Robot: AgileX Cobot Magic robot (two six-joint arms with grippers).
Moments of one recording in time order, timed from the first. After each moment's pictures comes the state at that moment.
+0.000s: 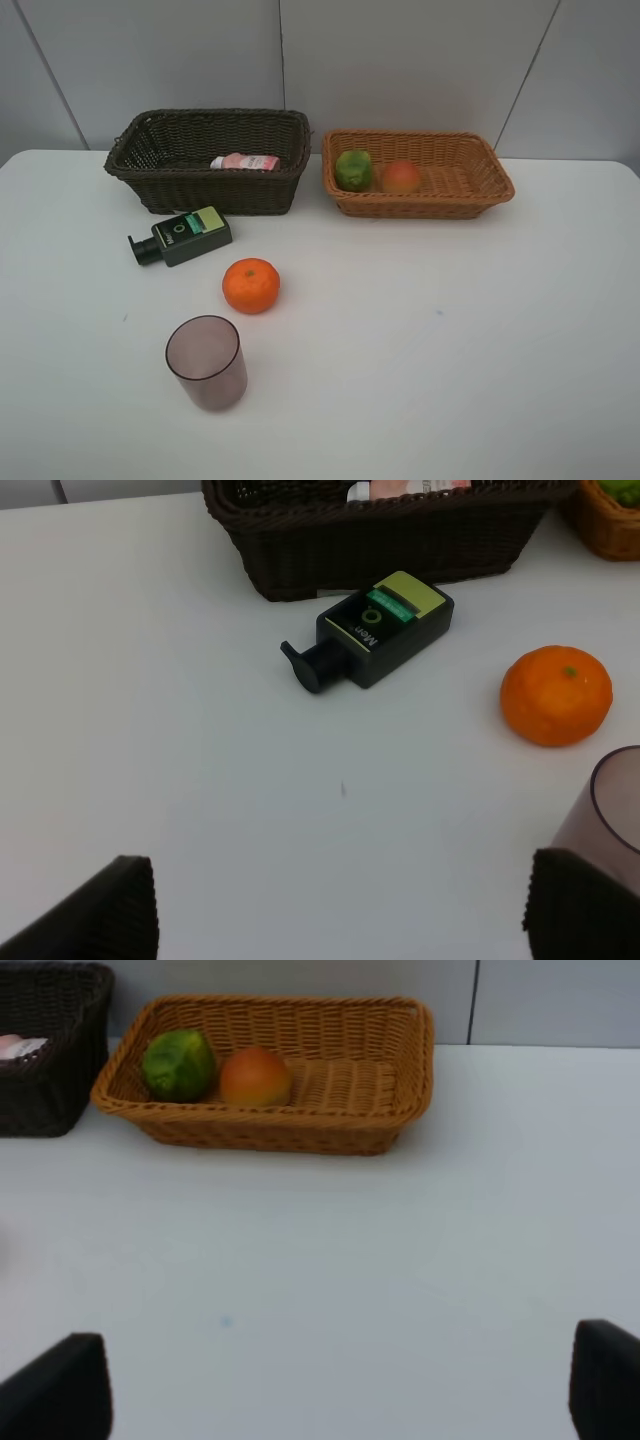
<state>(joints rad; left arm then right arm) -0.12 -0.01 -0.50 0.01 1.06 -0.03 0.18 0.00 -0.52 -0.07 1.06 0.09</state>
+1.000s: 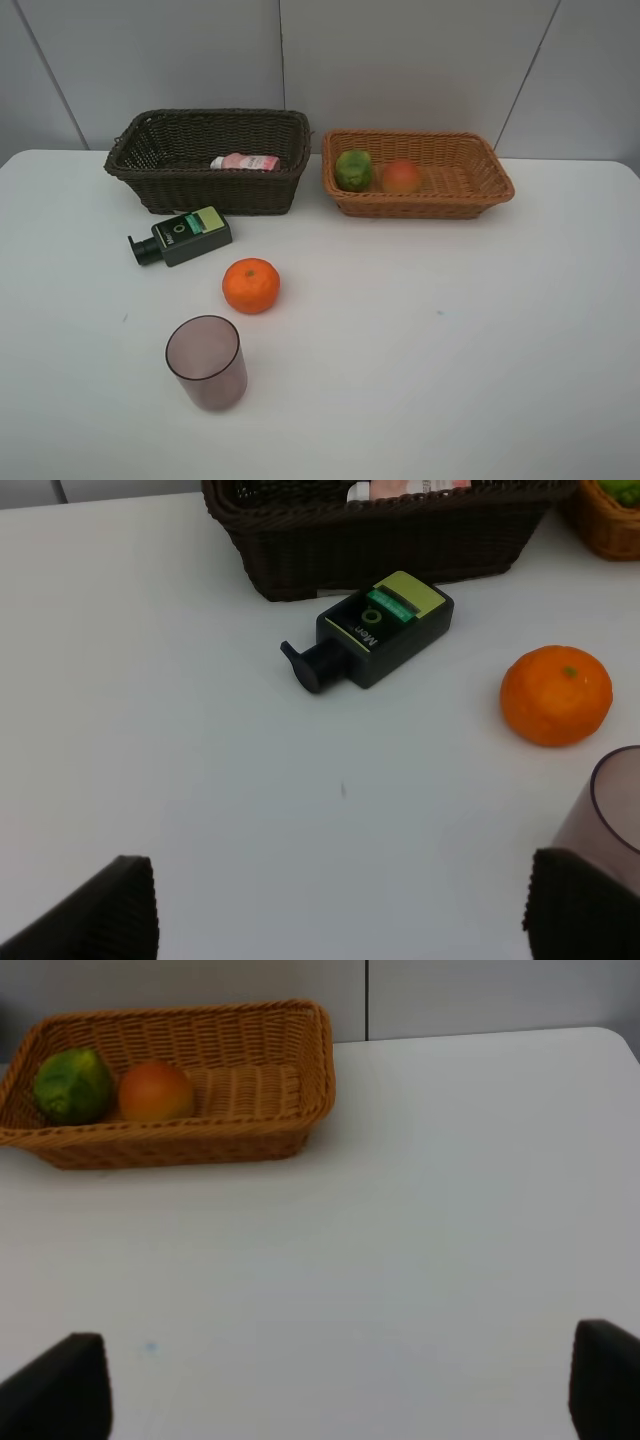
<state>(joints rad) -0.12 -0.01 -0.50 0.01 1.06 -0.03 0.00 0.00 -0.52 -0.06 1.06 0.08</state>
